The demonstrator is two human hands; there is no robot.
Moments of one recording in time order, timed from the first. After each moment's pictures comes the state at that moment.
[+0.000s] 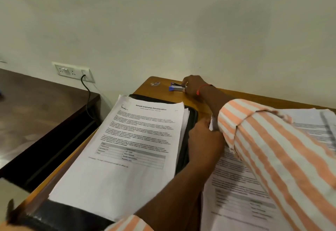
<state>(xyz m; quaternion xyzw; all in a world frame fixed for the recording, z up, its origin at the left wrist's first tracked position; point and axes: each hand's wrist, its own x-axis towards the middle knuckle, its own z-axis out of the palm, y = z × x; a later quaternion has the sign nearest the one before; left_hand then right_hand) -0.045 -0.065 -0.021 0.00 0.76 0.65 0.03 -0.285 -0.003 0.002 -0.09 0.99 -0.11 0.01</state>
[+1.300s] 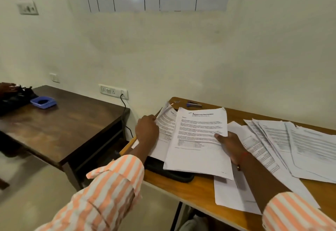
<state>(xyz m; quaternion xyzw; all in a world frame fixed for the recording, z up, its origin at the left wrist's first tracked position) 0.001 -0.301 0.013 -0.12 0.93 0.26 -0.22 0.051 0.000 0.001 0.11 0.72 -0.68 -0.02</state>
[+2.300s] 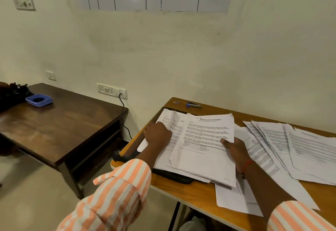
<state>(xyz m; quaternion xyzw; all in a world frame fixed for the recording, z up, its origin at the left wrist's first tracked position) 0.000 -0.272 0.004 -0.11 0.97 0.21 -0.07 0.066 0.006 -0.009 0.13 0.71 -0.69 -0.08</state>
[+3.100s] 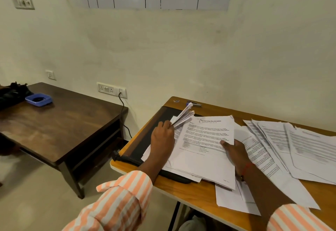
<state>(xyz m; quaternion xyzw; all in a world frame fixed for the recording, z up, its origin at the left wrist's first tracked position) 0.031 -0.257 -0.021 0.07 0.94 0.12 -0.32 0.073 0.005 -0.018 0.15 0.70 -0.69 -0.08</state>
